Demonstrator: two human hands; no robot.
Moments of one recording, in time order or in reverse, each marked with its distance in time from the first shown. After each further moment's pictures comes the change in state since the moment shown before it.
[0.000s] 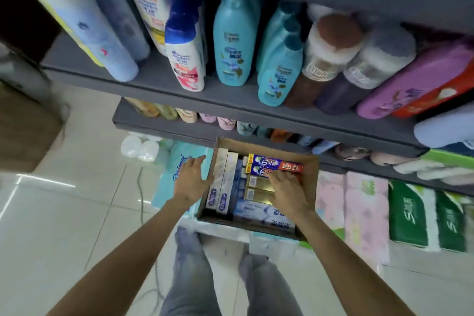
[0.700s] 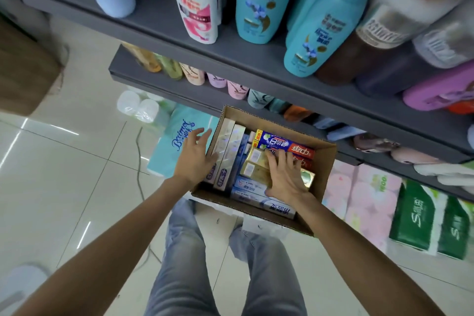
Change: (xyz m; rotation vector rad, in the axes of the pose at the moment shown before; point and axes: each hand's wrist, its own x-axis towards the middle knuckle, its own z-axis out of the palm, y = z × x) left_hand 0.004 -0.013 0.039 -0.038 0.143 0.043; right_hand 0.034 0.011 0.047 -0.152 -0.070 -0.072
